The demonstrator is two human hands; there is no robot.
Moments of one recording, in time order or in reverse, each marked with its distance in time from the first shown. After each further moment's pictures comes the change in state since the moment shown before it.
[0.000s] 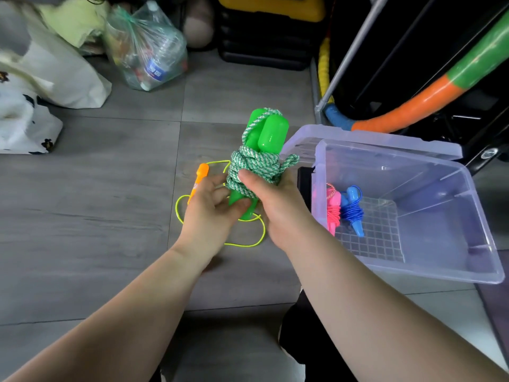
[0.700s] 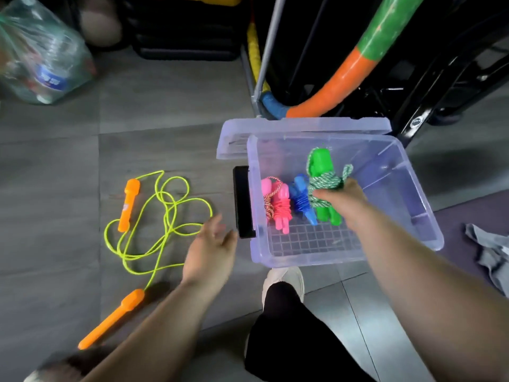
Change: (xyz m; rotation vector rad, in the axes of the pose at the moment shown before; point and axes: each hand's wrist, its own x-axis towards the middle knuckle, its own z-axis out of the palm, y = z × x) left_hand 0.019 -0.073 0.108 0.499 -0.171 -0.118; right_hand 0.040 -0.042 -0.232 -0.640 0.589 0.111
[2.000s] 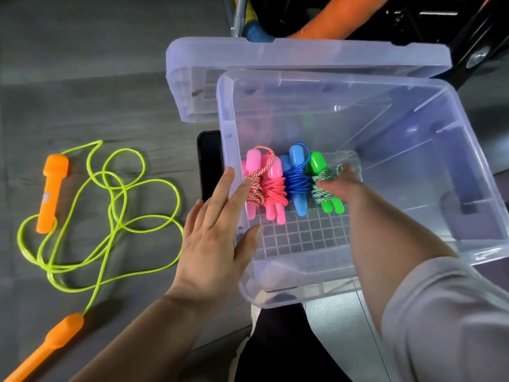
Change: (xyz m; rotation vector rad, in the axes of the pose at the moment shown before) left_hand 0.074 -0.048 0.083 0.313 0.110 0.664; right_hand 0.175 0.120 0.032 -0.505 -0.033 0.183
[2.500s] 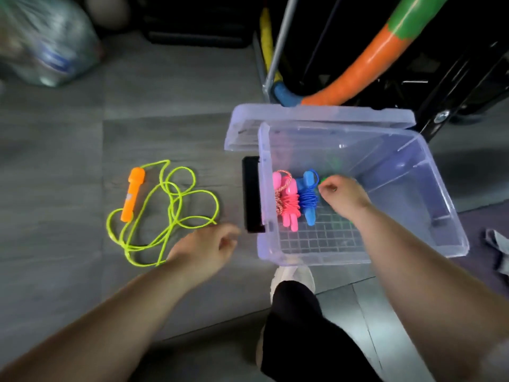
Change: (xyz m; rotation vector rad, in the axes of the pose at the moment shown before) left_hand -0.028 0.024 -0.125 0.075 -0.537 -0.372; right_hand -0.154 -0.058 -0.043 -0.162 0.102 -0.427
